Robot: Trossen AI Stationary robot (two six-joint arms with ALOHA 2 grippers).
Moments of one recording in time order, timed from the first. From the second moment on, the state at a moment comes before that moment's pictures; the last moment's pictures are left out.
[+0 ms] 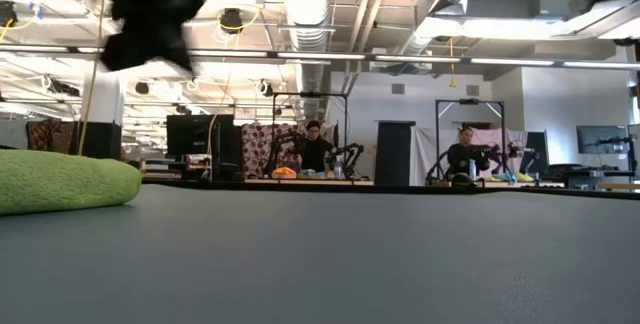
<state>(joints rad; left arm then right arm) -0.18 1.11 0.82 -0.60 -0.28 -1.06 0.59 1.01 0.99 -0.49 0.57 0.51</state>
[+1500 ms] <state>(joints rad) 0.23 0.32 0.11 0.21 -0.04 -0.64 -0.09 0.02 0.02 0.01 -0.04 0.36</state>
